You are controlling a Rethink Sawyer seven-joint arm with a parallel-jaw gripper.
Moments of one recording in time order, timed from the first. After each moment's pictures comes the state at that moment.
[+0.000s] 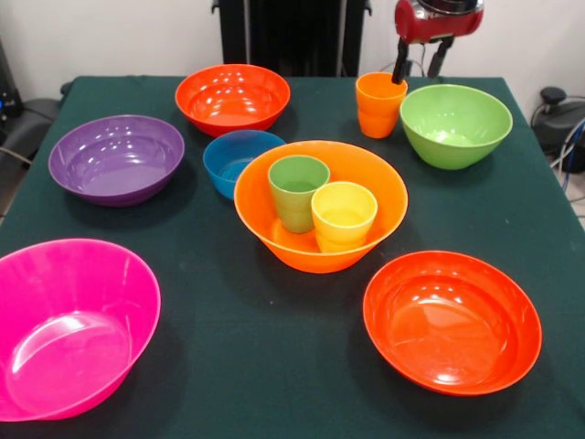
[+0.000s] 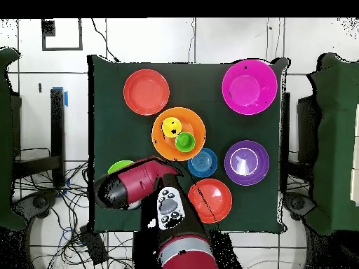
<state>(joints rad) -0.10 -0.74 0.22 1.92 -0.42 0.60 1.83</state>
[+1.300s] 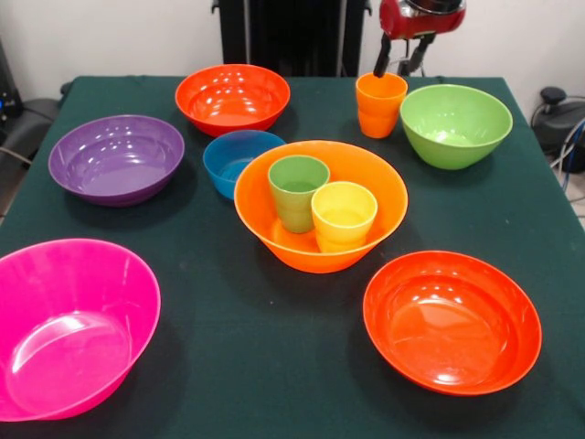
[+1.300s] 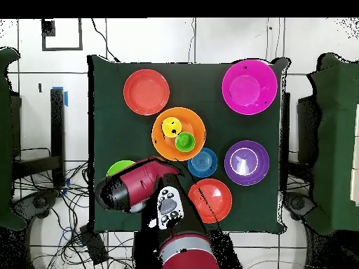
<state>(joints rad) -0.10 -0.73 0.21 1.91 -0.48 0.67 1.83</state>
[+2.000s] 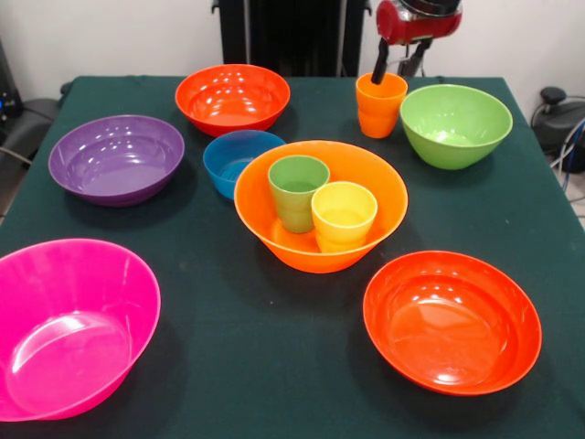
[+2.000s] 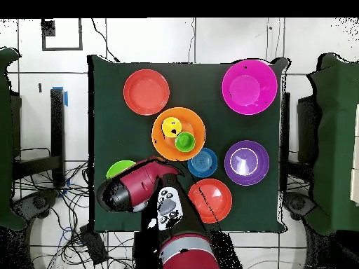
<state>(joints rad) -0.10 -0.73 0.21 1.91 -0.53 0.61 1.83</state>
